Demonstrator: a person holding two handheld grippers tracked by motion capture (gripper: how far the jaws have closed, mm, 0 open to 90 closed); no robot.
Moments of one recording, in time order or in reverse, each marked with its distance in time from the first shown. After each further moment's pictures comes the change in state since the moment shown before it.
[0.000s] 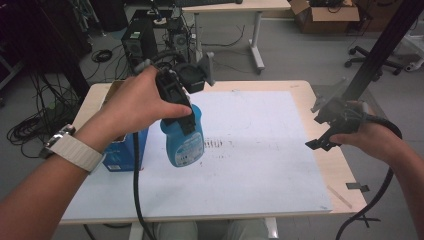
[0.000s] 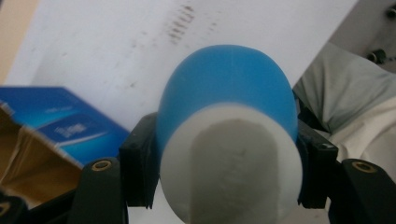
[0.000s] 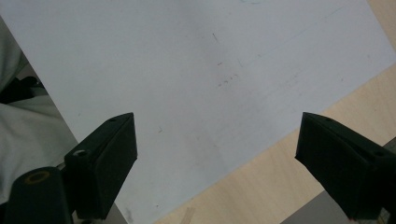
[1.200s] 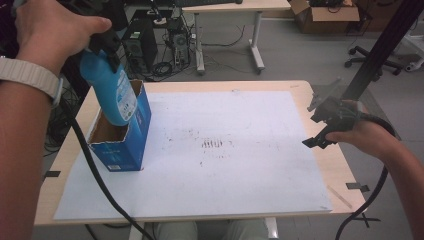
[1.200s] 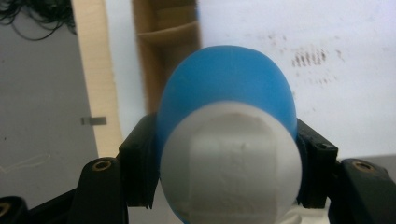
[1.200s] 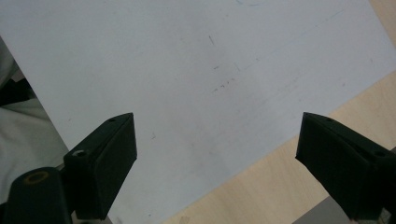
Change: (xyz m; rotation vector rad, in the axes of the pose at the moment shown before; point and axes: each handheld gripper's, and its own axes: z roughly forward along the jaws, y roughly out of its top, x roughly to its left) left arm 0.138 -0.068 -0.071 0.027 0.114 -0.871; right arm -0.010 0.003 0.013 -0.005 0.006 -0.001
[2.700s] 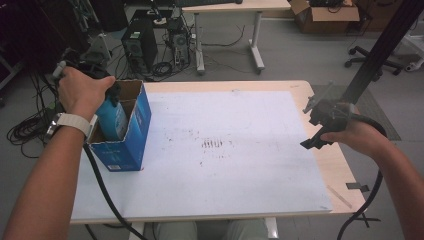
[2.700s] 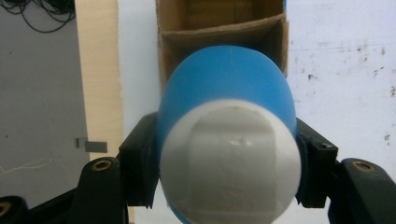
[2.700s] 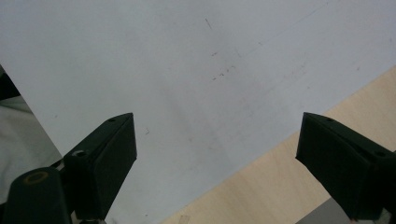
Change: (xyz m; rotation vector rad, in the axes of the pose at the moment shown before) left arm 0.038 0.008 0.165 0.003 0.066 -0.026; right arm -0.009 -0.003 0.022 0.057 0.018 0.035
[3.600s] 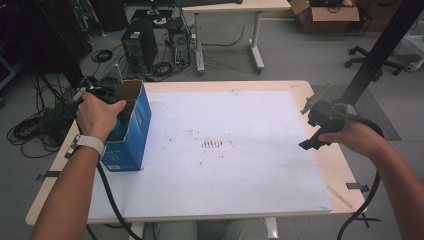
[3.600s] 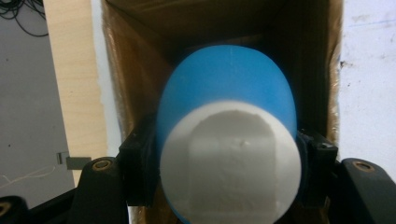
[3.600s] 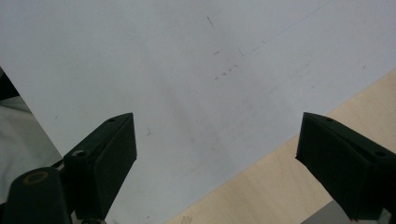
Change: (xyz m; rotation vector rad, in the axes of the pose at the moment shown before) left arm -0.010 -0.011 0.066 0.015 0.019 0.055; right arm 0.000 0.001 0.005 0.009 0.005 0.007
